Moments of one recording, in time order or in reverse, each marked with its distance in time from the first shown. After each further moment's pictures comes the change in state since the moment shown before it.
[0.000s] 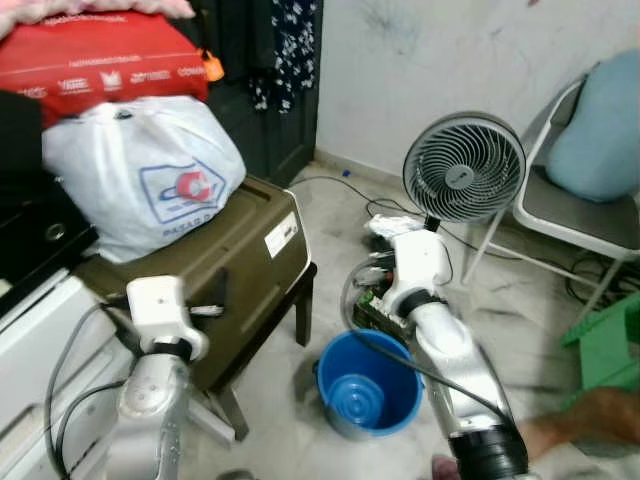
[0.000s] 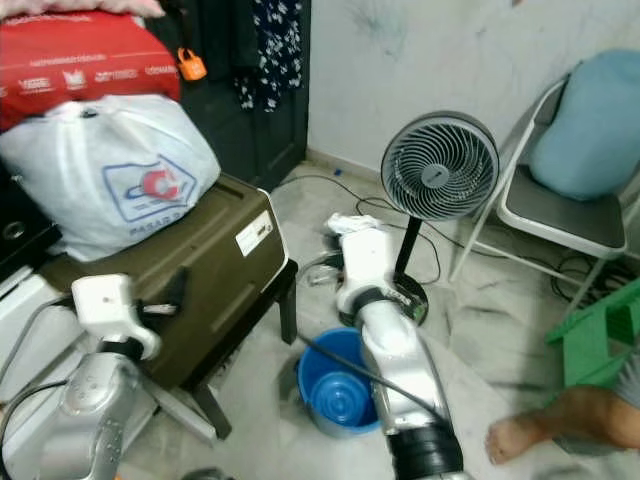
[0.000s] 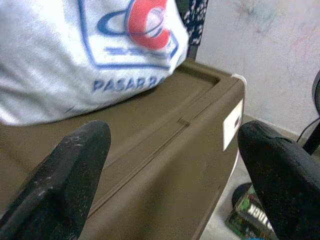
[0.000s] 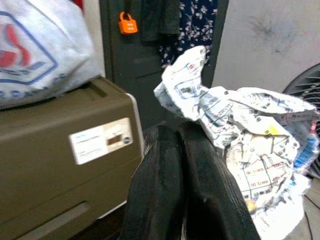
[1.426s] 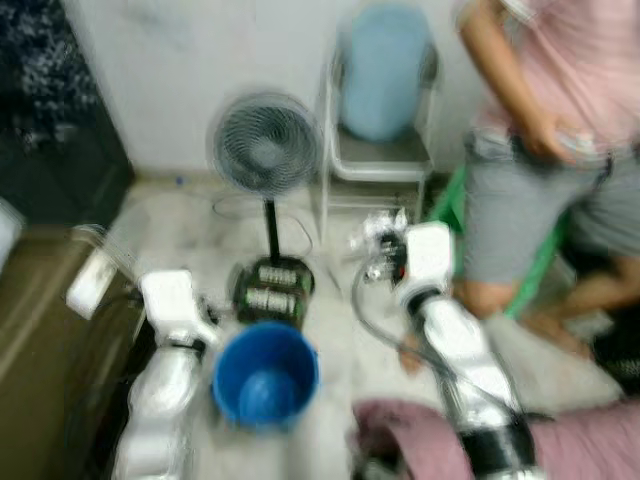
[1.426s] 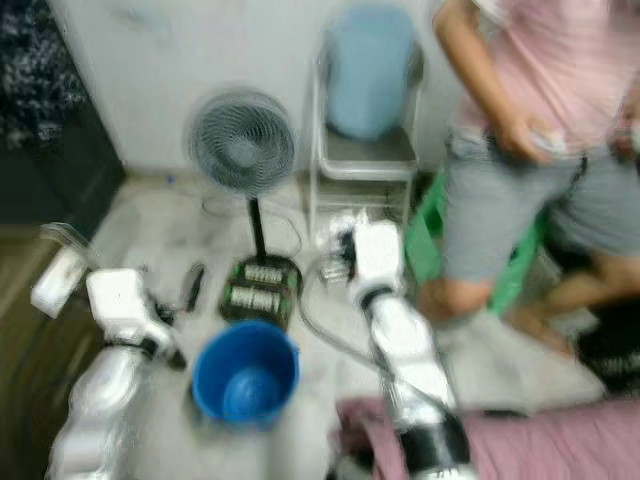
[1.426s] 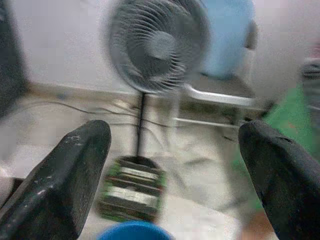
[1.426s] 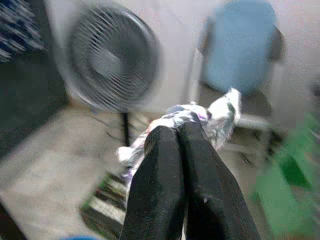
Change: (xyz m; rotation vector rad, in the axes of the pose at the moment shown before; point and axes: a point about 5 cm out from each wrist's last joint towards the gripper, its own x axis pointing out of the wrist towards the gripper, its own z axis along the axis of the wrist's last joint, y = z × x) left arm 0.002 -0.027 -0.005 -0.054 0.024 -0.130; right arm -0.009 -0.022 -0.016 0.008 0.071 -0.092
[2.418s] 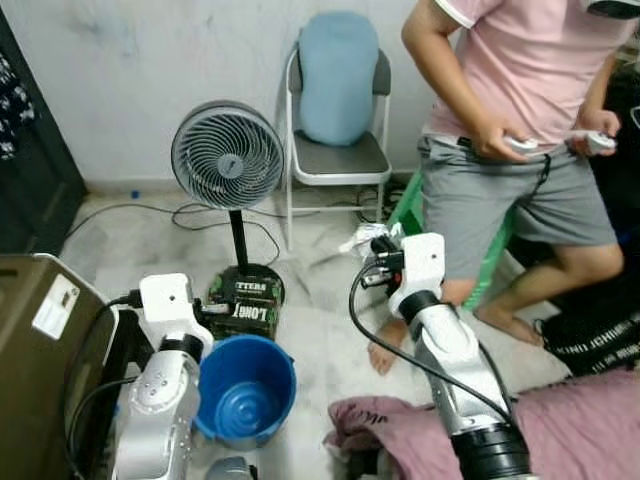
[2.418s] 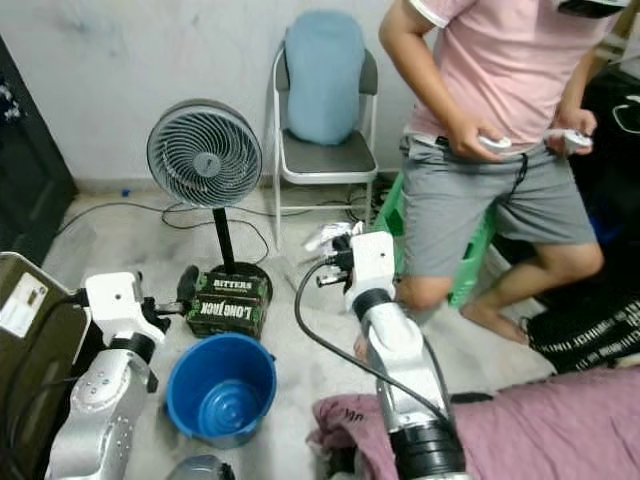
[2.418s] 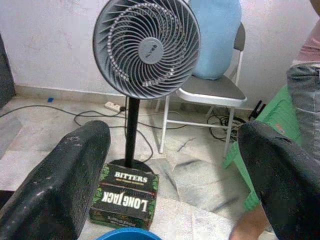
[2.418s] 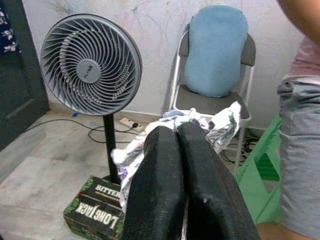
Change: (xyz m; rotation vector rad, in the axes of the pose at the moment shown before) left arm -0.002 0.017 0.003 0.030 0.002 0.112; right arm 0.005 0.012 0.010 0.021 -0.046 0.048
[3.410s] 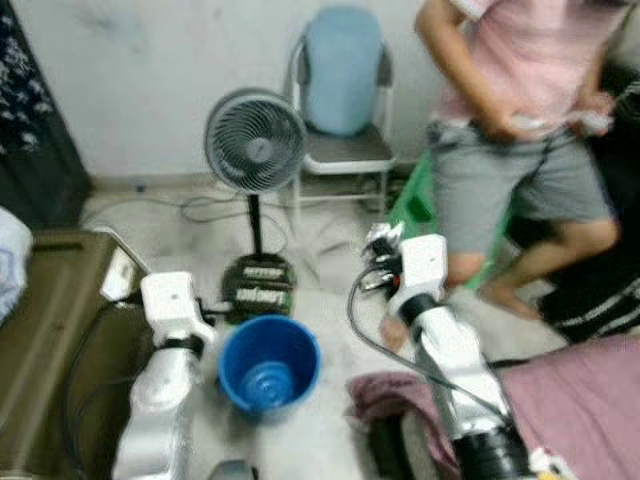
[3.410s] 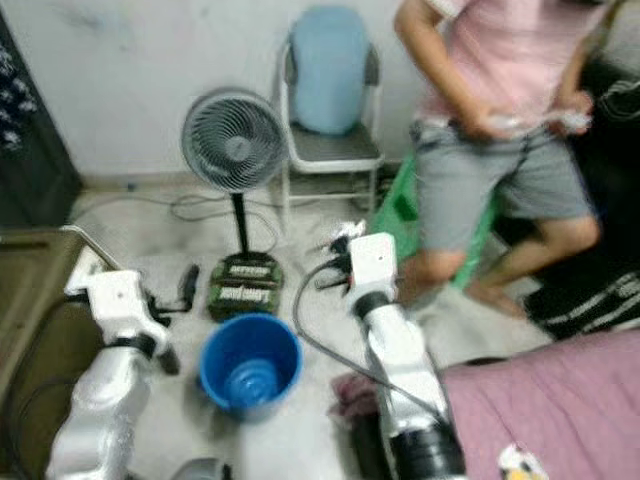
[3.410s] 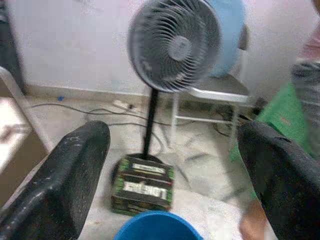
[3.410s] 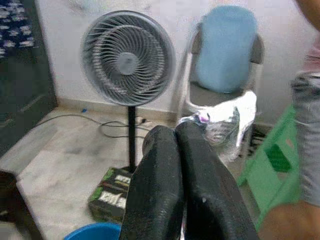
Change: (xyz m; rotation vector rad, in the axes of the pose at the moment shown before) left arm 0.003 0.001 0.003 0.012 -0.015 0.017; right arm -0.001 0.007 0.000 -0.002 -0.012 0.038
